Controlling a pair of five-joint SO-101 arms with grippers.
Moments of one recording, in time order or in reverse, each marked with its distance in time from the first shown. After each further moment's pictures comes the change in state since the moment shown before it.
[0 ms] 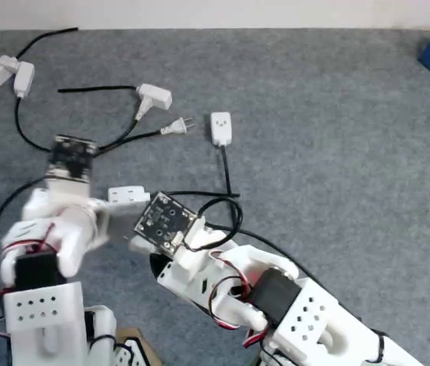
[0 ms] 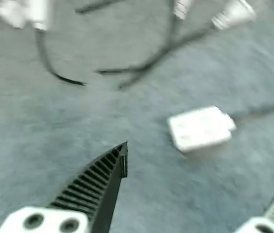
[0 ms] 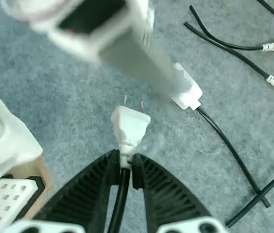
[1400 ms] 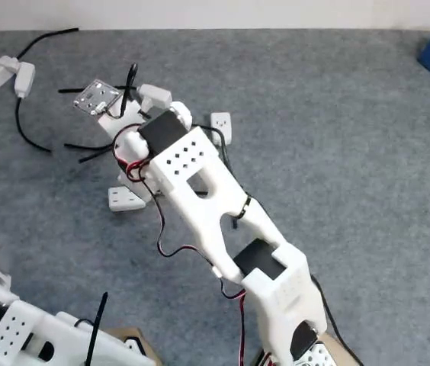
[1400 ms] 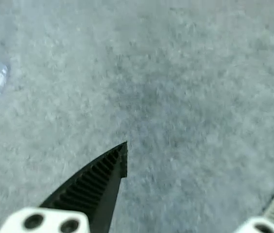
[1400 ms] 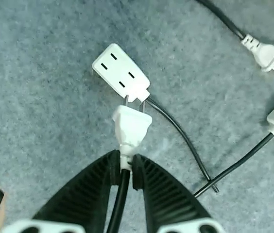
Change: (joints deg) left arm -55.6 0.0 21.3 -23.0 5.0; right arm 11.9 83.1 -96.6 43.6 4.8
